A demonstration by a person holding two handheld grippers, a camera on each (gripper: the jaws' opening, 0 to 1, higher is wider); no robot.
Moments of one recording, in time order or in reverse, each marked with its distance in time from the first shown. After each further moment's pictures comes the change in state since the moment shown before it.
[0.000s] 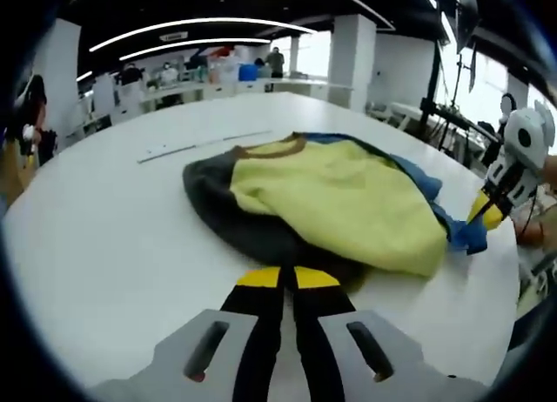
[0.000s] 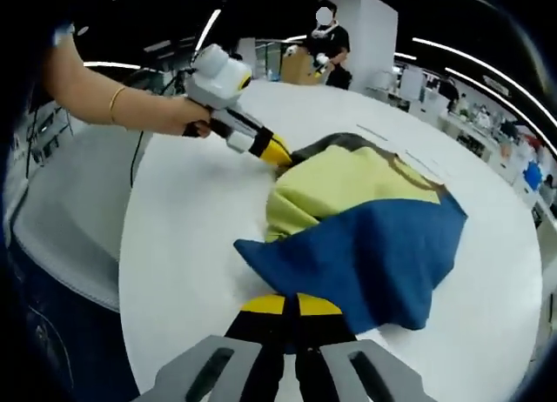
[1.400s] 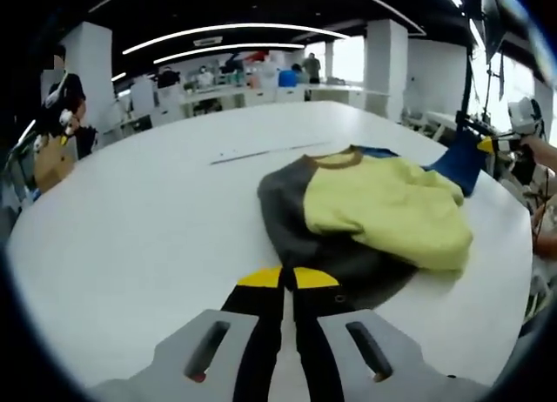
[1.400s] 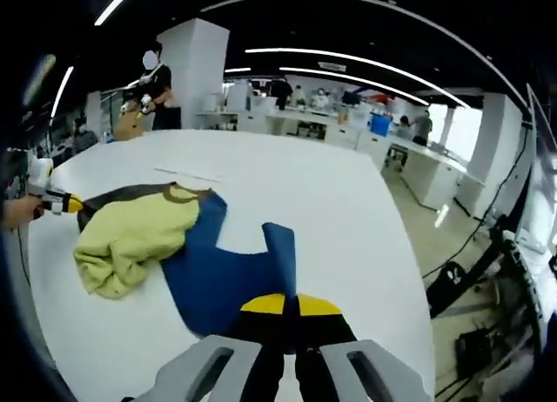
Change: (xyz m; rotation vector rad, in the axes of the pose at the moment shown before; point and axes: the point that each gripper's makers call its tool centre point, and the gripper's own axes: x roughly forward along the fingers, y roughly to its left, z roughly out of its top) left arm -0.054 0.084 -0.004 -0.041 -0.001 0.189; right arm -0.128 -0.192 -0.054 0.391 -0.069 -0.683
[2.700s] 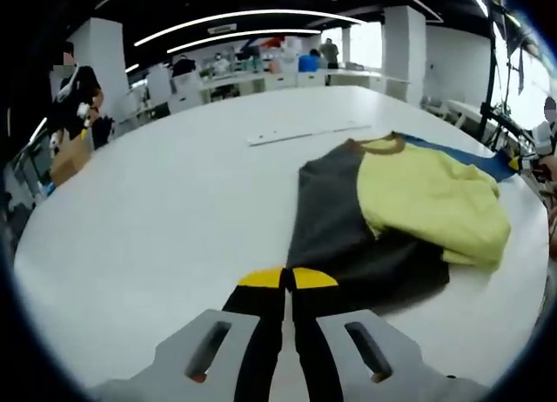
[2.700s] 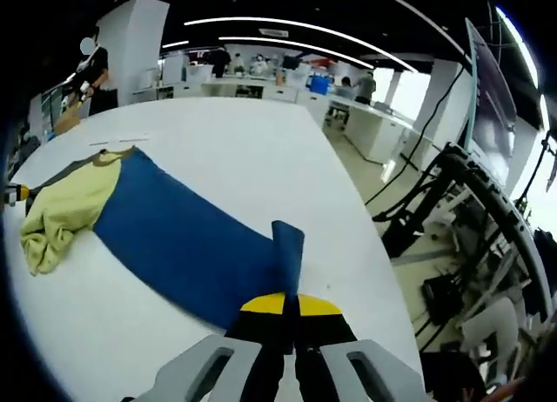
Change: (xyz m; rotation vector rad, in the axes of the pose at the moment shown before) left arm 0.006 0.056 -0.010 0.003 0.070 0.080; right arm -0.003 -0.059 -0.079 0.125 0.166 -0.256
